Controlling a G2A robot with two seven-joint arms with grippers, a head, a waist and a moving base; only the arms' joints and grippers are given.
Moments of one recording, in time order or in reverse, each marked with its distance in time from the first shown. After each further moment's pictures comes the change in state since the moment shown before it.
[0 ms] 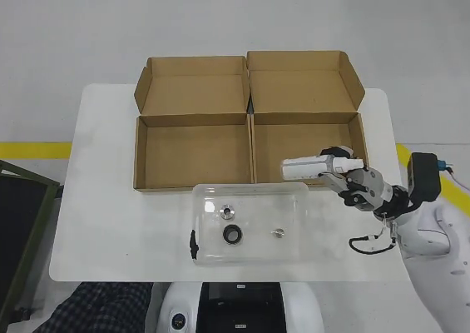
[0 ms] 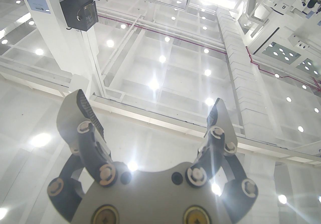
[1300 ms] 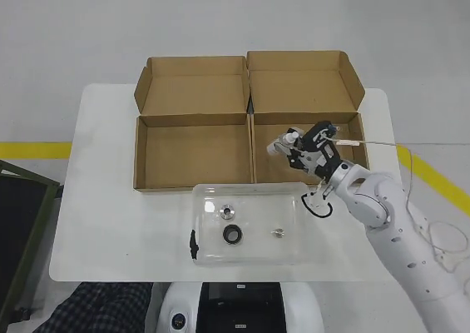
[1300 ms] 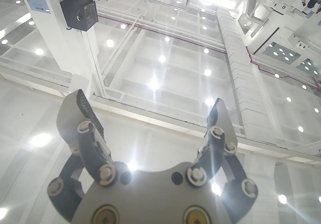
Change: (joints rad) left arm 0.000 0.000 0.000 0.000 0.000 0.000 0.000; right arm 0.312 -0.087 -0.337 0.247 -0.355 0.577 0.274
